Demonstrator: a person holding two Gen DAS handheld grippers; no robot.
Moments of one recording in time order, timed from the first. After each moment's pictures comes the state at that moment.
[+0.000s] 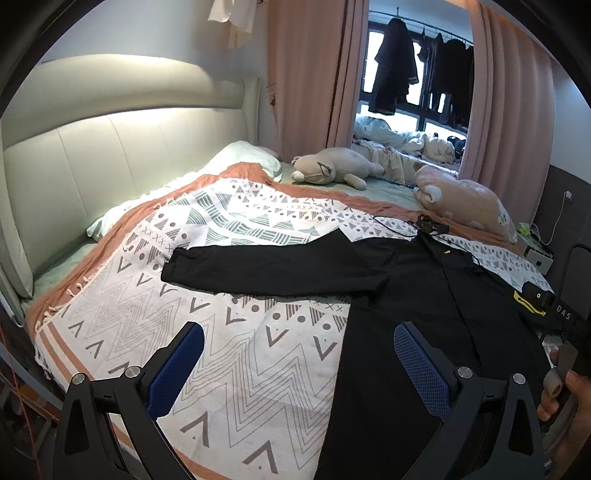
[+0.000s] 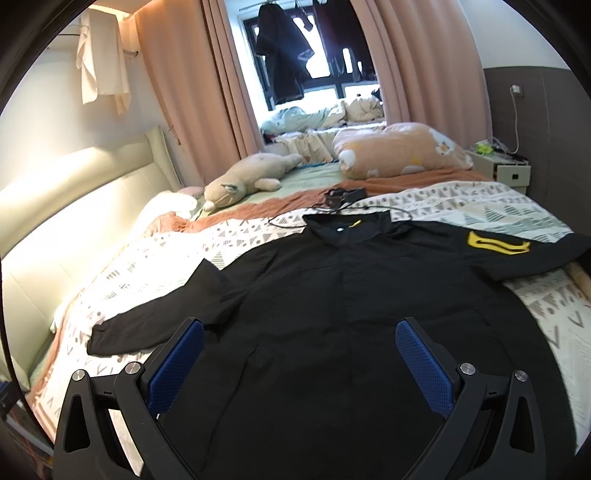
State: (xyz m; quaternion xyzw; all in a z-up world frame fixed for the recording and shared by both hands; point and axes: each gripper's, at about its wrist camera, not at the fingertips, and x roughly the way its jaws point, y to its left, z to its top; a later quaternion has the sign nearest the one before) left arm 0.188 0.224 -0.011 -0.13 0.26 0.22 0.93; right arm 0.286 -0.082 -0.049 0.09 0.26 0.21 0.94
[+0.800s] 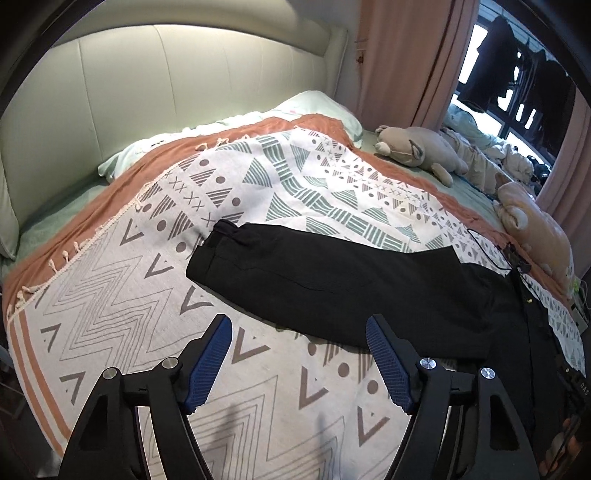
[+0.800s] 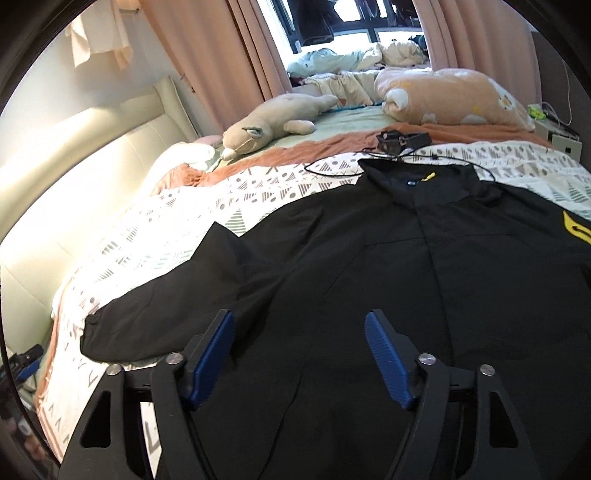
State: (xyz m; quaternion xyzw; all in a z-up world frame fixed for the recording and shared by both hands) left arm 0.289 0.427 -0.085 -0.24 0.32 0.31 0.86; right arm 0.412 0.031 -0.106 0.08 0.36 0.28 0.89
